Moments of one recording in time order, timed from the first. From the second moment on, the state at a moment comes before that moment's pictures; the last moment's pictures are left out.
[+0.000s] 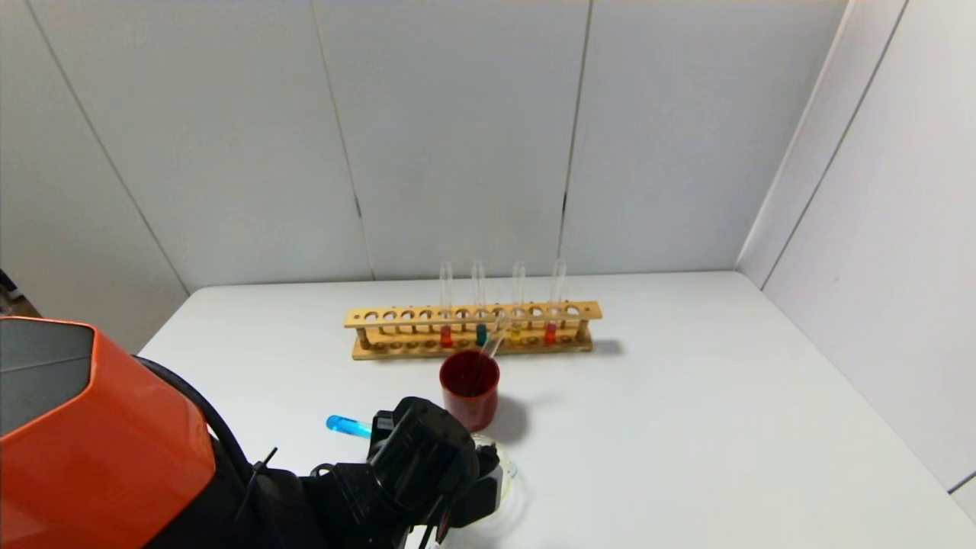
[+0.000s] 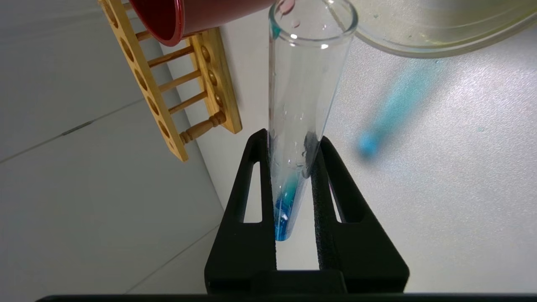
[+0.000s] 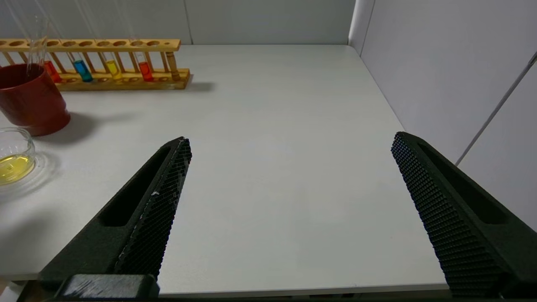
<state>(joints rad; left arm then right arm) -0.88 1.95 -0.62 -0.54 0.69 1.04 0.00 0.00 -0.01 0.01 0.00 0.00</state>
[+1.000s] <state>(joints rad) -0.88 1.96 -0.63 -0.54 0.71 1.17 0.00 0.00 -0.01 0.01 0.00 0.00</state>
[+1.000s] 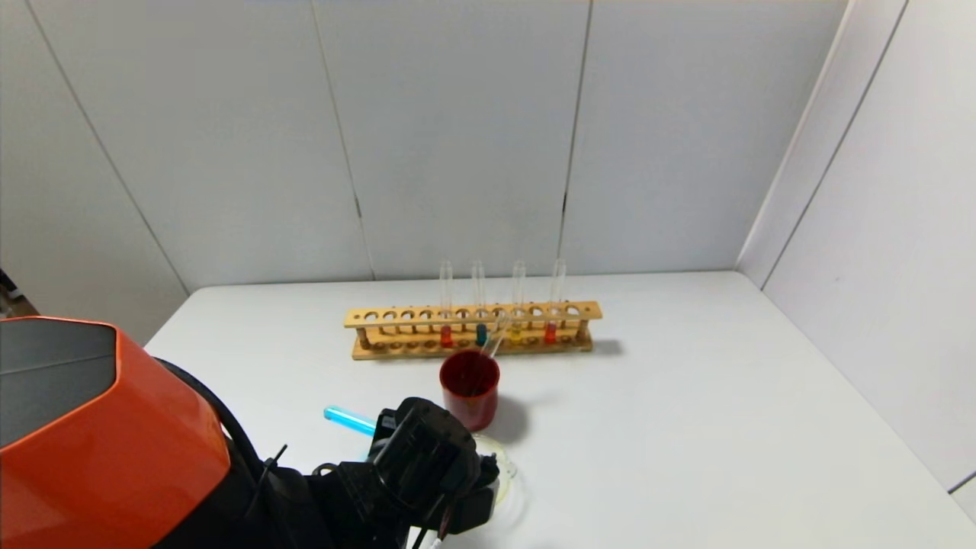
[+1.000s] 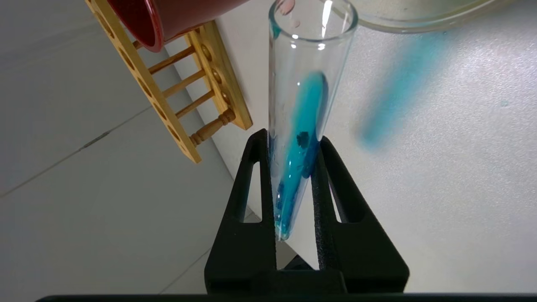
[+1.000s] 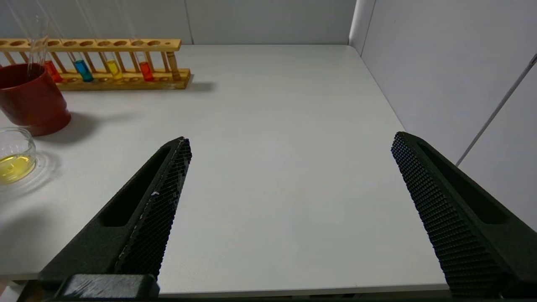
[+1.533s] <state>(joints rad) -0.88 1.96 -0.64 -0.54 0.72 1.24 0.00 0.00 -0.01 0.01 0.00 -0.01</state>
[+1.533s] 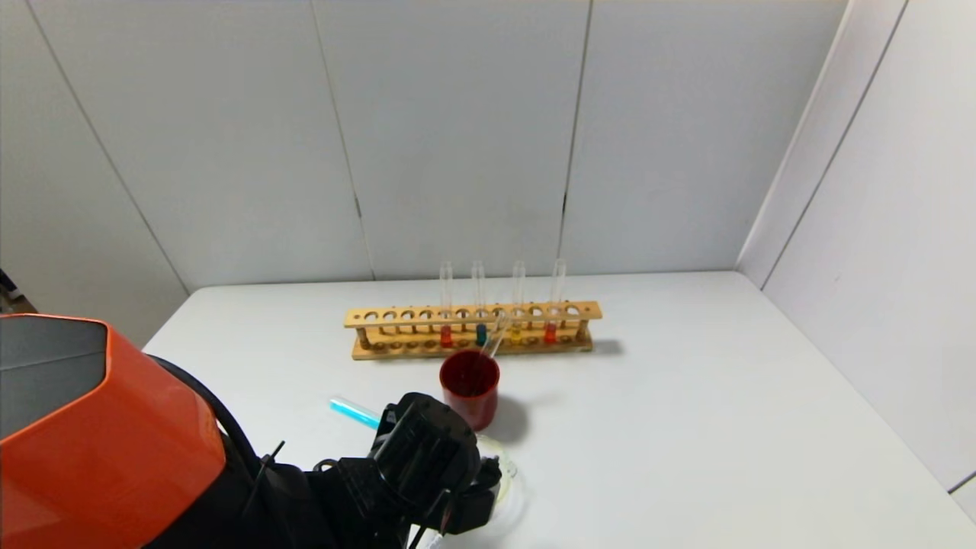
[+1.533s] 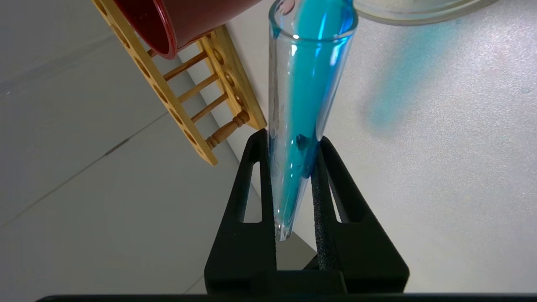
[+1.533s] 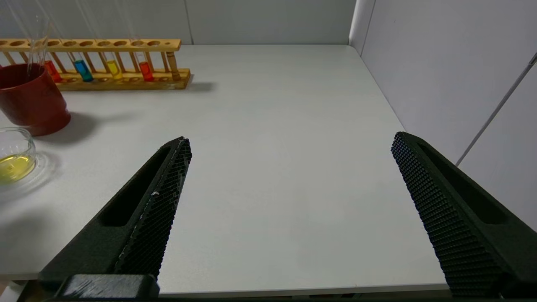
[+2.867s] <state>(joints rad) -0.85 1.99 -0.70 -0.54 0.72 1.41 0.00 0.00 -0.01 0.01 0.00 0.00</state>
